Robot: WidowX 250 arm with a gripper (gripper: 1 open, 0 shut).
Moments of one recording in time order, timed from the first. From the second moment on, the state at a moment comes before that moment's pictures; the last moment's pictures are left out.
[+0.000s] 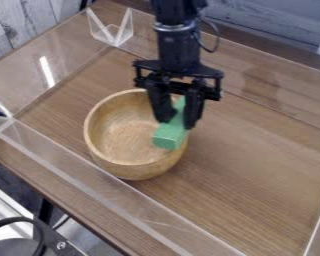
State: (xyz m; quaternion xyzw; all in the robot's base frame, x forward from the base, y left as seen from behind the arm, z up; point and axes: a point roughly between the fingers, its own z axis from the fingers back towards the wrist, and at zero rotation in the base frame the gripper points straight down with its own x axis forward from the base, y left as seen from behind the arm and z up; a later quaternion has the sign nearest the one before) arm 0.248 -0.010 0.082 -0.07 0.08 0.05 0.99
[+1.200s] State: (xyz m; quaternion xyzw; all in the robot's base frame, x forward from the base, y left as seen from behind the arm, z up) arm 0.255 -0.060 0.038 -0.06 0.10 0.00 0.99
